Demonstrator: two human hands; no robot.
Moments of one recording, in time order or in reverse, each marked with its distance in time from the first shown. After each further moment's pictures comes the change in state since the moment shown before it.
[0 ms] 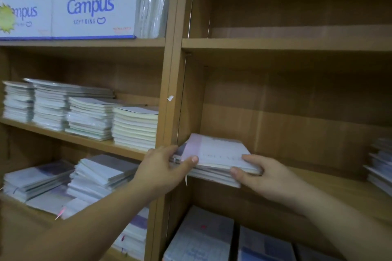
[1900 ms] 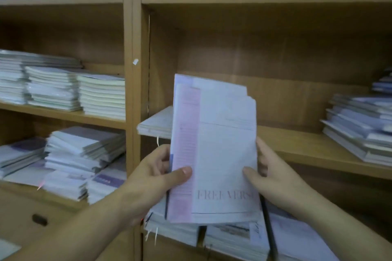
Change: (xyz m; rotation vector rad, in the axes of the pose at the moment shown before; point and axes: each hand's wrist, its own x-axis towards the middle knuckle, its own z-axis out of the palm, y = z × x) left_hand -0.102 0.043 0.028 -0.943 -0.516 -0.163; right_hand -0.092 0.068 -0.012 0.364 -0.054 0.013
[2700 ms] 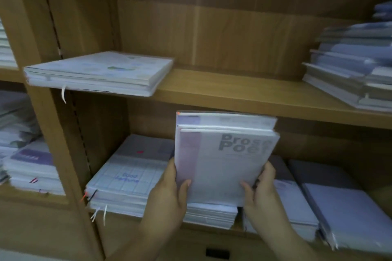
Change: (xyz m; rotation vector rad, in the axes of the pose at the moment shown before) left_hand 0.089 -0.216 0.102 0.728 0.251 0.064; right_hand -0.031 0.211 0.026 -0.178 0.336 0.336
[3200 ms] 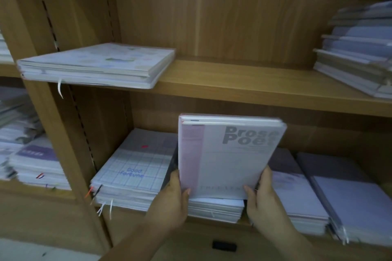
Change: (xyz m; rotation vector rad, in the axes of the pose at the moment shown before) left_hand 0.003 -0.035 0.013 0.126 -0.278 -0.126; right_hand 0.003 0.026 0.019 0.051 -0.116 0.038
